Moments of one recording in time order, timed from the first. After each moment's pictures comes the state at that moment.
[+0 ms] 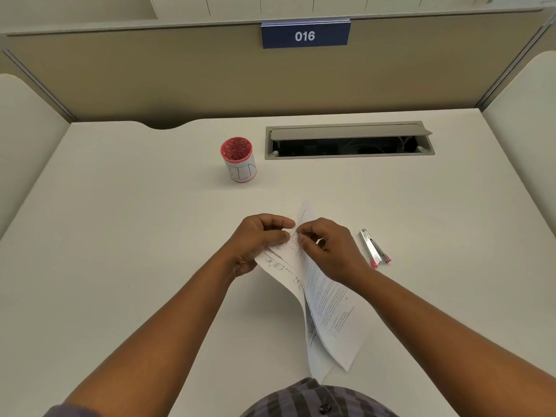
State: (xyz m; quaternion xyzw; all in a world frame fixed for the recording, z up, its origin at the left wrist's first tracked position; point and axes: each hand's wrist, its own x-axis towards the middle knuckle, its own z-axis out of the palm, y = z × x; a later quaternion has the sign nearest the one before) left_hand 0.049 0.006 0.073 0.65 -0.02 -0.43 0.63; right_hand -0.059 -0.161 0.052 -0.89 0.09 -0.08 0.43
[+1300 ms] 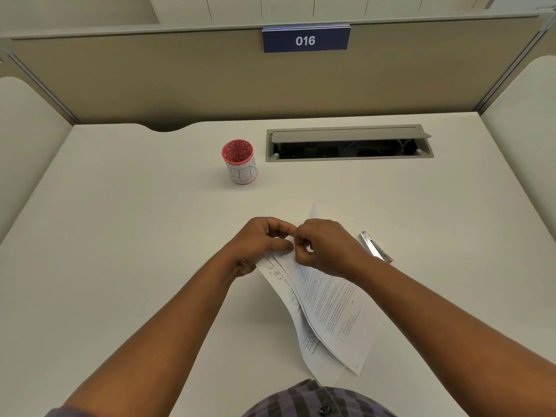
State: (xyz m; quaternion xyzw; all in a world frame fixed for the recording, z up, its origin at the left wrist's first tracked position) left_hand 0.048 0.008 0.080 0.69 -0.11 -0.44 0.56; right_hand -0.044 -0.161 0.080 -0.96 -0.04 0.00 0.26
